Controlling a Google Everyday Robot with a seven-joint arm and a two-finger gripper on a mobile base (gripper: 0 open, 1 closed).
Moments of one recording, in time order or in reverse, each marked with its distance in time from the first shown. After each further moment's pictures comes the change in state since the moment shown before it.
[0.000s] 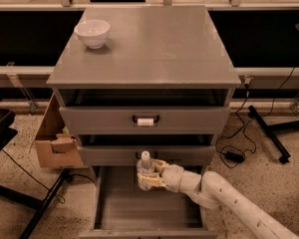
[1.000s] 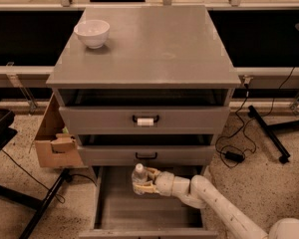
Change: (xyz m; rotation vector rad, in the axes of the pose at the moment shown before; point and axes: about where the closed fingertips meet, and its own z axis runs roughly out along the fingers) arm 0.105 -0.008 0.043 -0.123 -0.051 -0.093
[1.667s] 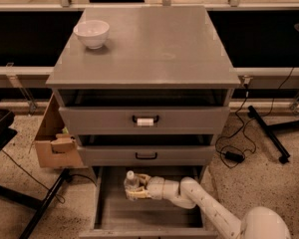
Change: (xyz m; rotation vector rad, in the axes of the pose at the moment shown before) arm 0.059 0.012 0.034 -0.068 0.032 0.024
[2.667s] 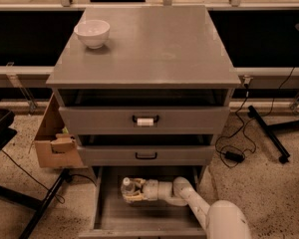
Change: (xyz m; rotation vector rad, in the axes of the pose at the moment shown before) arm 0.074 -0.003 0.034 -0.114 -0.006 -0.058
